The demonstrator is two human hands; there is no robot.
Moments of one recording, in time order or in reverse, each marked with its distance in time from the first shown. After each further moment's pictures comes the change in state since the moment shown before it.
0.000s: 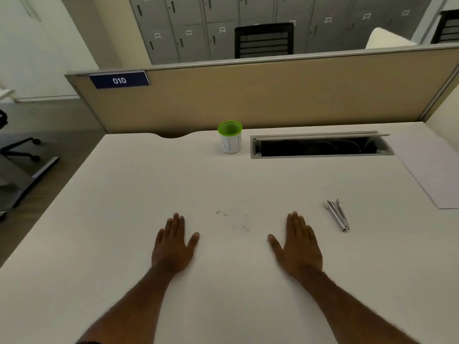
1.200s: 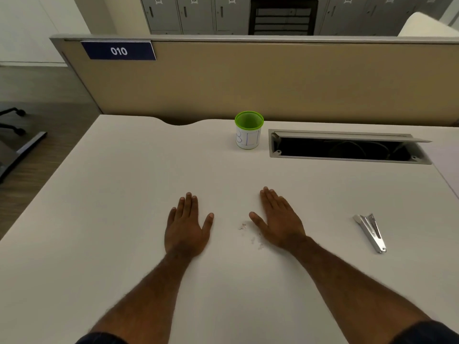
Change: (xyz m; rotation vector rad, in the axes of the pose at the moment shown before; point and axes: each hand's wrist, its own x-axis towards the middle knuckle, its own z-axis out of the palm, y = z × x) left_hand 0.073 0.006 -0.002 -0.044 0.137 0.043; right_hand 0.111 -0.081 0.010 -0.033 -0.153 -0.331
